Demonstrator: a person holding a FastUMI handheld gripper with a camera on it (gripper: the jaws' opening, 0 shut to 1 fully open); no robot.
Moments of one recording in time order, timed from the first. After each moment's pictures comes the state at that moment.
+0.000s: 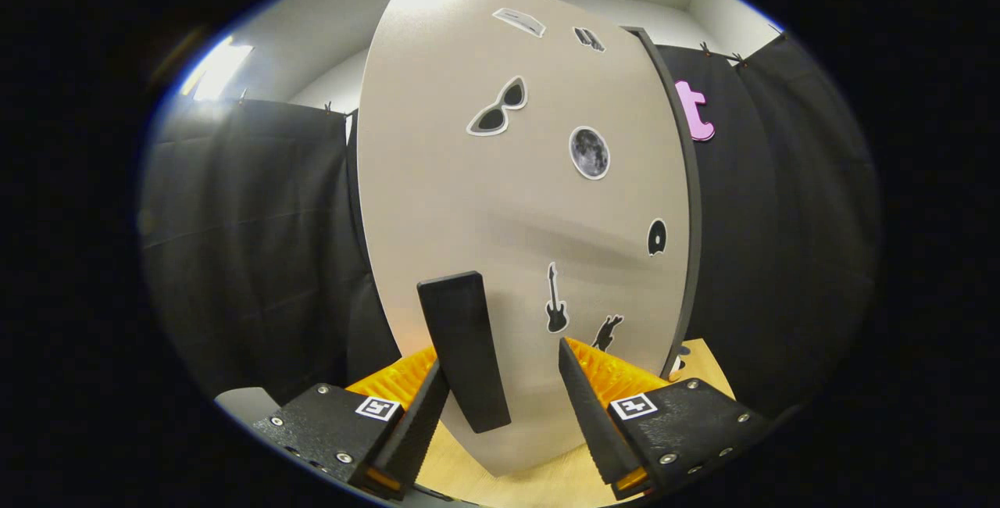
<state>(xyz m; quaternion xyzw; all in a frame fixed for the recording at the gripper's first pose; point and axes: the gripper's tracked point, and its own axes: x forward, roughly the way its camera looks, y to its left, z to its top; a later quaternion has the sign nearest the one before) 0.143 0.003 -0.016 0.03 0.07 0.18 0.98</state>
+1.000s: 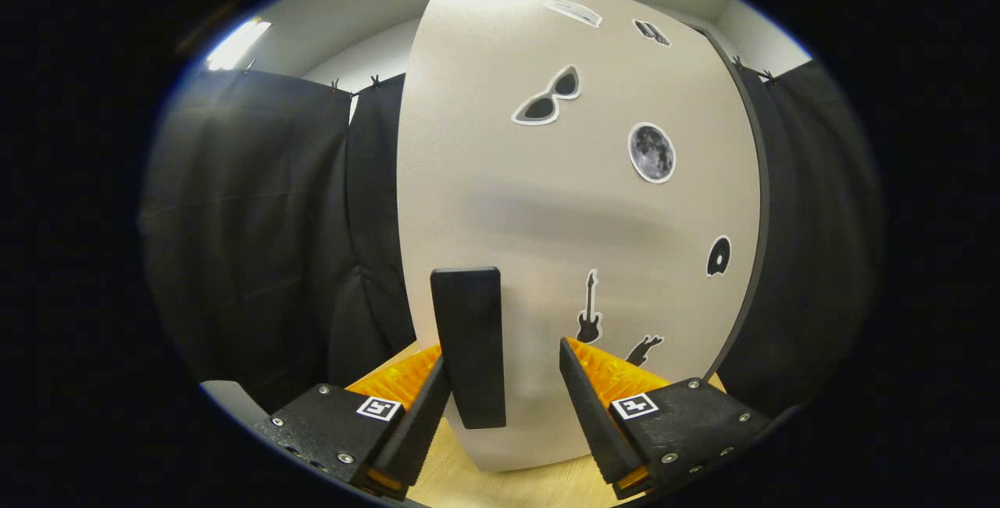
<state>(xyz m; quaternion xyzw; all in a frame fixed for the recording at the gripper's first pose) 0.170 0.047 -0.018 -0.02 0.06 0.16 0.98</state>
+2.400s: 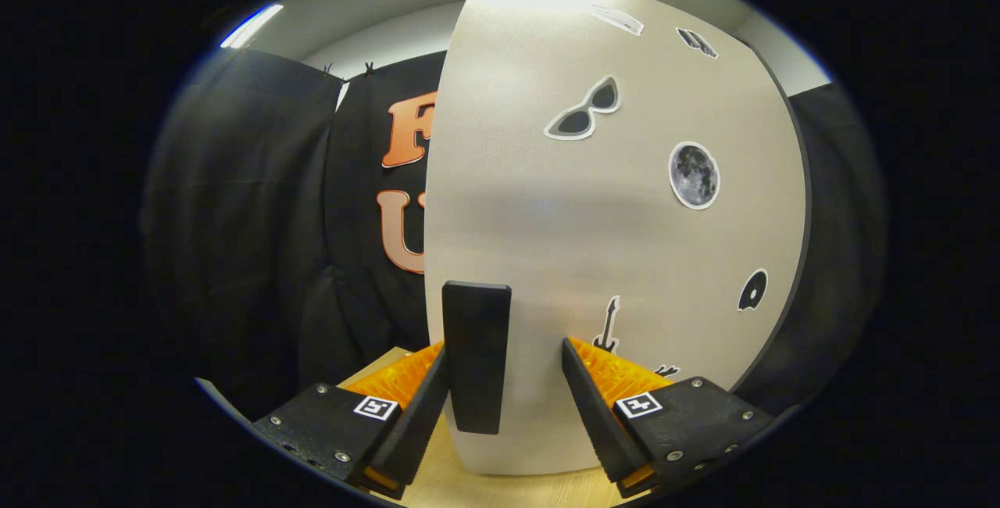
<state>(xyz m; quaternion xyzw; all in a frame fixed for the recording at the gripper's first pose) 0.170 0.053 -0.029 -0.05 0.06 0.12 0.99</state>
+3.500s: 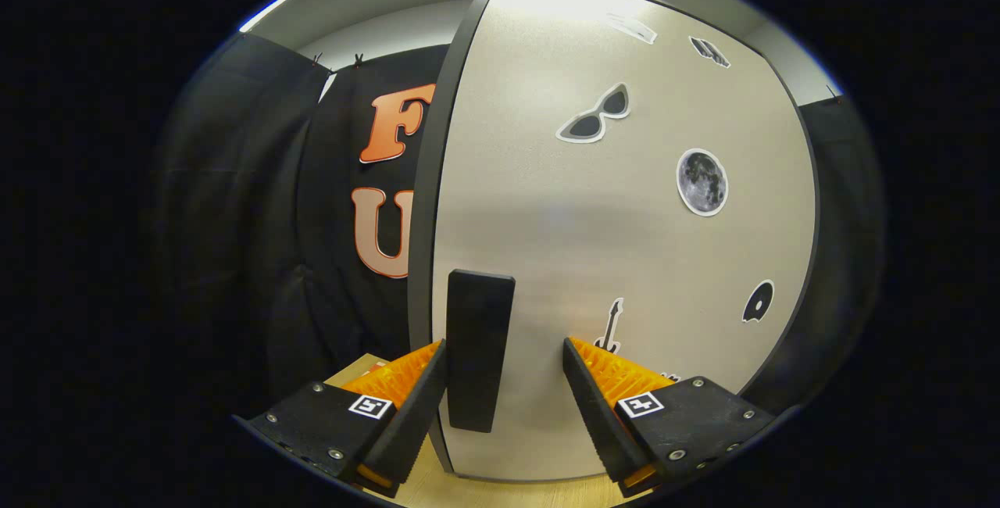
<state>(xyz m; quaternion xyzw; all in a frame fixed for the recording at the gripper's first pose) 0.176 0.056 -0.030 -0.06 0.05 0.07 0.99</state>
